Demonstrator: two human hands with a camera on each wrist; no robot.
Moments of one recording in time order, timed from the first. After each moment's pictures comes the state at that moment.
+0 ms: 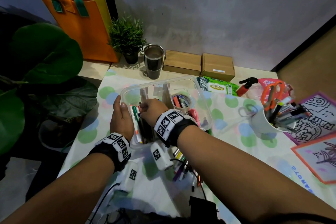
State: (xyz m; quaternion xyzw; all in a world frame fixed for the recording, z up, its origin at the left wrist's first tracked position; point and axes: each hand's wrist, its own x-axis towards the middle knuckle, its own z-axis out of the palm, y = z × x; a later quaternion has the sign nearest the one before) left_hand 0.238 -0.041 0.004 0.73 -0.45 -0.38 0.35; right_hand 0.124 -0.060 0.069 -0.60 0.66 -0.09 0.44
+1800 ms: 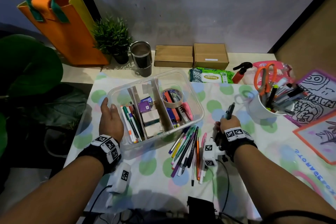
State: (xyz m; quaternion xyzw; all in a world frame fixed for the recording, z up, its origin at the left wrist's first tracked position) left_hand 0.238 -0.044 -0.003 0.74 -0.48 -0.34 0.33; right_hand -0.094 0.019 -0.037 -0.14 0.86 -0.33 0.37
